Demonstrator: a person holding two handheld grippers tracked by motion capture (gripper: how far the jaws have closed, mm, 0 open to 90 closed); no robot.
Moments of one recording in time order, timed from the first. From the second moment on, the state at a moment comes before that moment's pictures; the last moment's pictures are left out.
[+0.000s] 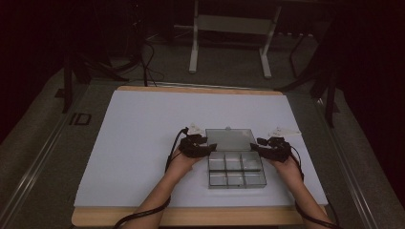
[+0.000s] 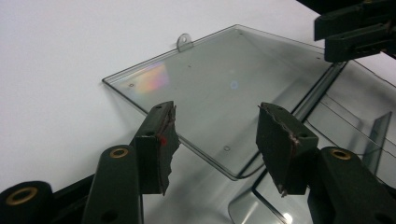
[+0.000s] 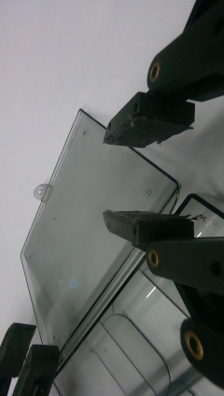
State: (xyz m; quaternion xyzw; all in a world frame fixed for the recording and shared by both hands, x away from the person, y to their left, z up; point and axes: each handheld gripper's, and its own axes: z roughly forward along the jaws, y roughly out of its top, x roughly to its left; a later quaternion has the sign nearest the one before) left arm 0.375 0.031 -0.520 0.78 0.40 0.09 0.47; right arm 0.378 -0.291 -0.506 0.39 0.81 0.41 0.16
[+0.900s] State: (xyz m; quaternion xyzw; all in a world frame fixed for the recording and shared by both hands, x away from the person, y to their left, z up) left arm 0.356 0.048 -0.510 0.80 0.34 0.10 0.48; right arm 0.374 -0.303 -0.488 0.36 0.83 0.40 0.16
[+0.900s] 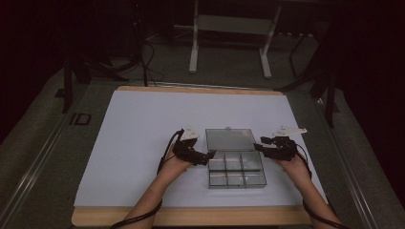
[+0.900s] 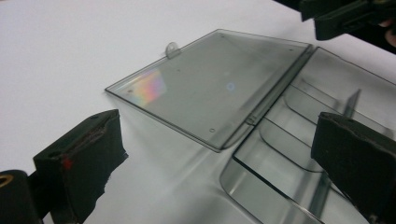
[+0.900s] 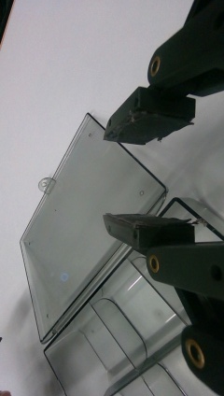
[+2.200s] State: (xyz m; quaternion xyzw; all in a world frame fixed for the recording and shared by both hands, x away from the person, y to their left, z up) left arm 0.326 0.078 -0.525 0.79 0.33 0.13 0.50; right arm 0.340 -0.358 -0.487 0.28 0.87 0.38 0.14
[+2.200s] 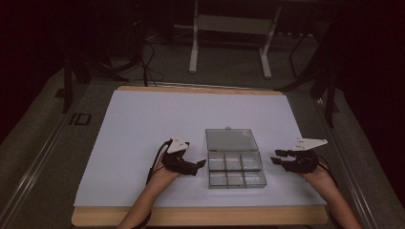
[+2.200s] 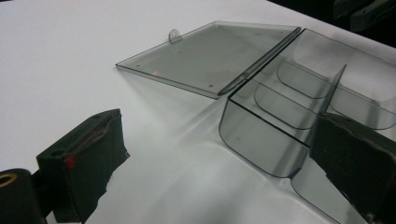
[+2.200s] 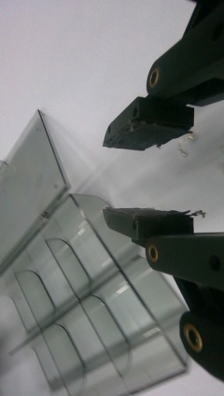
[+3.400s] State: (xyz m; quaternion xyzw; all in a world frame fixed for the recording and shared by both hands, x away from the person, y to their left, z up) left arm 0.323 0.086 -0.527 0.79 0.33 0.13 0.51; right arm 0.351 -0.374 -0.496 0.17 0.96 0.21 0.07
